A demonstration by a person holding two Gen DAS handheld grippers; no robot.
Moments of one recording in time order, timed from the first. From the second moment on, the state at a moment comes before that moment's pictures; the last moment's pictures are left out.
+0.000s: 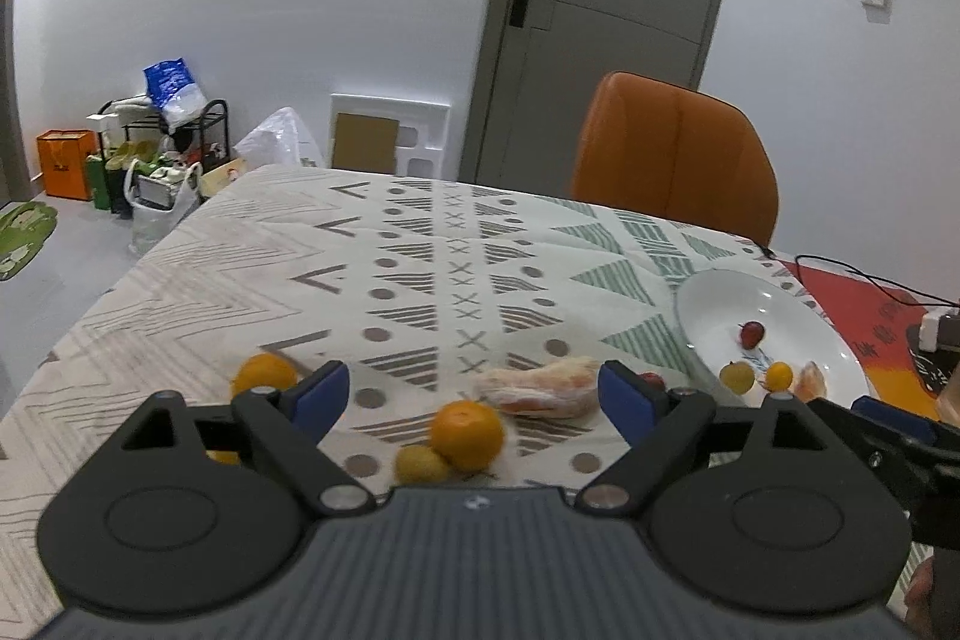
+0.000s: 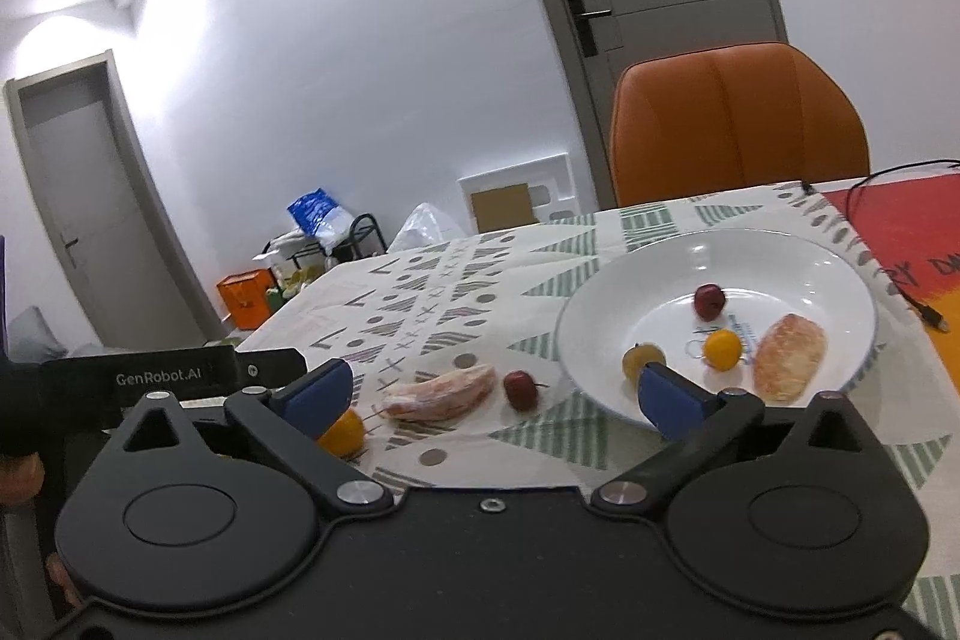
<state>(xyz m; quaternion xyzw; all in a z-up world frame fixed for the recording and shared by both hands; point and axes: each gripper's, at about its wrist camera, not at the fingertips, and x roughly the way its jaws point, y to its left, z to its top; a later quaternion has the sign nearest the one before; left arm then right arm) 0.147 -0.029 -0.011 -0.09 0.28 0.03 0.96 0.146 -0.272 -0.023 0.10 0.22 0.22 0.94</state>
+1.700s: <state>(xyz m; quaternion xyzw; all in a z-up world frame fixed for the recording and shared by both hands) 0.144 0.083 -0.071 -0.20 0.31 0.09 0.93 0.195 -0.160 -0.051 0.00 0.31 0.31 0.90</state>
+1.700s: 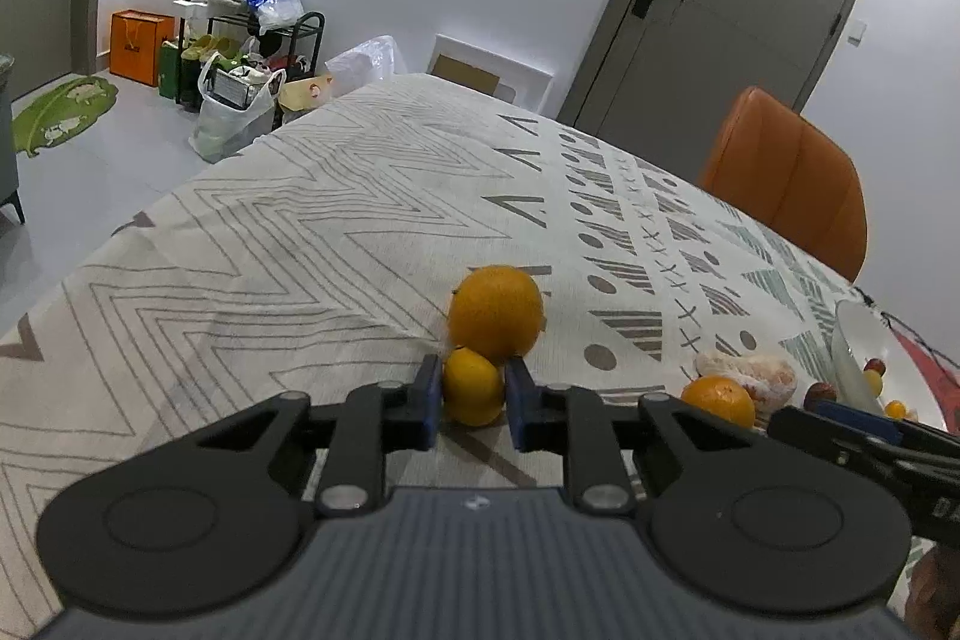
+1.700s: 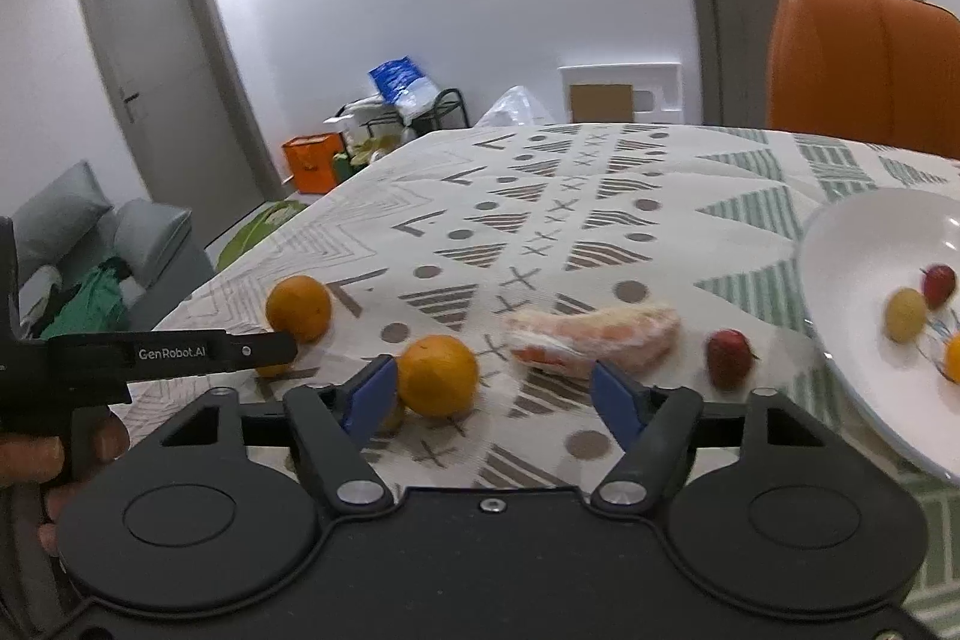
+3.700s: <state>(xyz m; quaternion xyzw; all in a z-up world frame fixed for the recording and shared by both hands) 0.164 -0.035 -0.026 -0.12 0.28 0.00 0.95 0.191 -0.290 -0.033 0.10 0.26 0.24 0.93</state>
